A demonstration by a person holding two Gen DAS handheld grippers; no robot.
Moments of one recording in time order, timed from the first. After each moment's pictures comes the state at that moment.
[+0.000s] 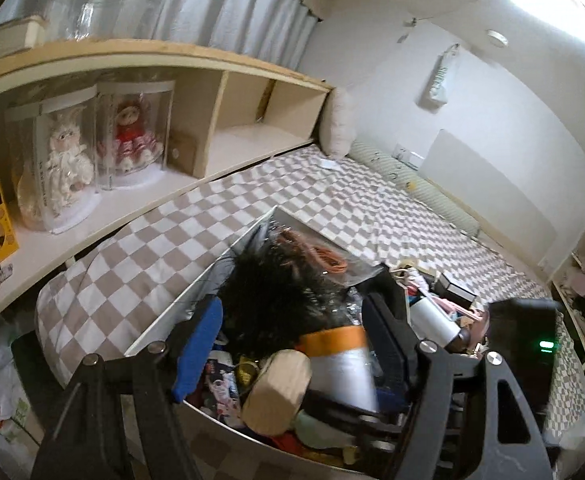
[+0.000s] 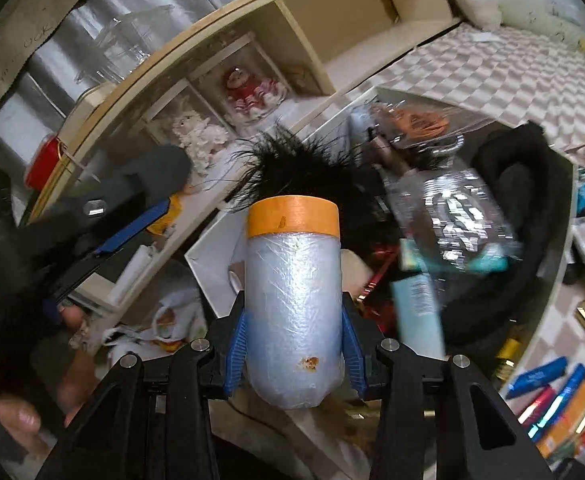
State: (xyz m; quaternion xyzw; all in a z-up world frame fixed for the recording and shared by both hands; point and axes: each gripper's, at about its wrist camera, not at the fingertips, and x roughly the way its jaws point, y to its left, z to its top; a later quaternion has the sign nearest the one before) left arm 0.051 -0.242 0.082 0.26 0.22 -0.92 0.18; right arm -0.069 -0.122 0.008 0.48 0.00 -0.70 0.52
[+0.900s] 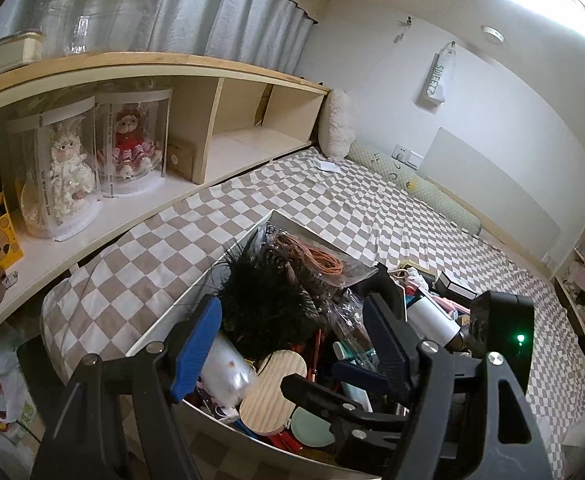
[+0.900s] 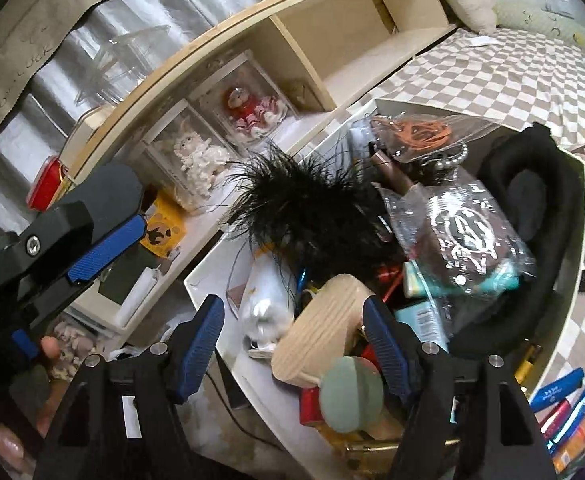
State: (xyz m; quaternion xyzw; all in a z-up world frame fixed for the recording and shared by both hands) left arm 0.050 -0.235 0.085 0.26 0.21 -0.92 0.18; right arm -0.074 -0.122 0.005 0.46 -0.02 -0.72 0.52
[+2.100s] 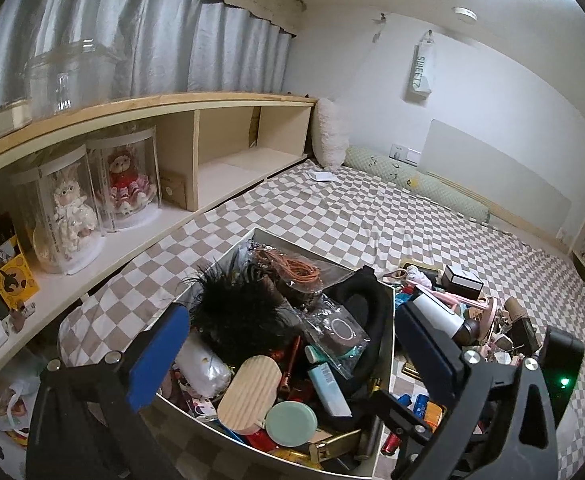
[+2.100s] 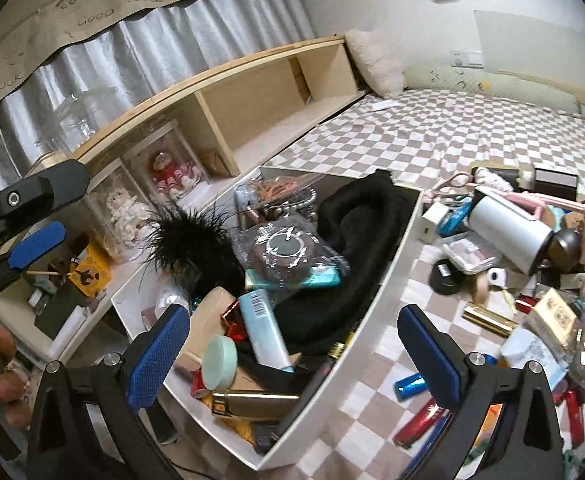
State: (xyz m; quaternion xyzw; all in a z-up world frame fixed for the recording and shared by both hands) left arm 0.037 -0.175 0.109 0.25 0.14 -0.93 0.21; right arm -0.069 -0.024 0.018 0.37 -0.03 -0.84 0.39
